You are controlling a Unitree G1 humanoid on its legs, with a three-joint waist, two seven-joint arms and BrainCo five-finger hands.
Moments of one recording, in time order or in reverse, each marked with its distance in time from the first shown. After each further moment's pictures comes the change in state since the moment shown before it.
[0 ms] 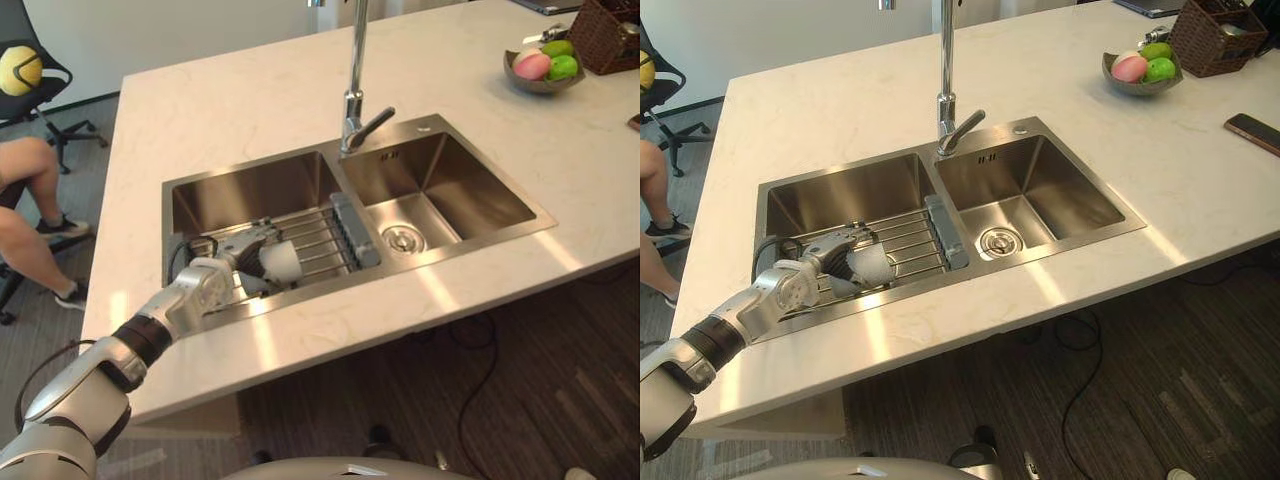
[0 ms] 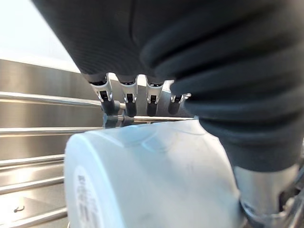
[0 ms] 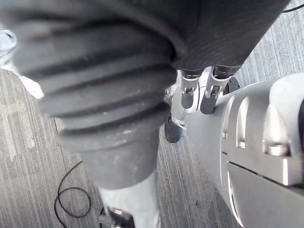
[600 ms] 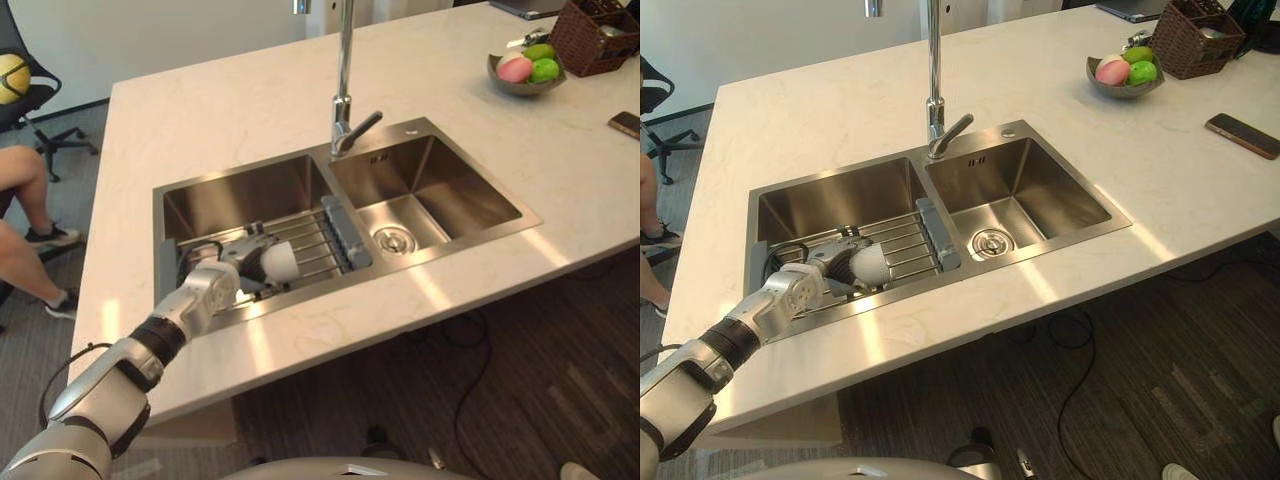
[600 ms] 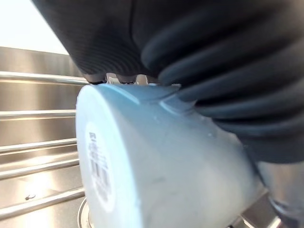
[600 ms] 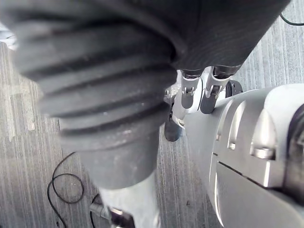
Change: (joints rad) left arm 0.001 -0.088 0.061 0.091 0.099 0.069 -0.078; right arm 0.012 -0.012 0.135 -0.032 0.000 -0.003 -0.007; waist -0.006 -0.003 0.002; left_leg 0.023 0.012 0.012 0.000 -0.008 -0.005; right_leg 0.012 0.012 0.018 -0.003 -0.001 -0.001
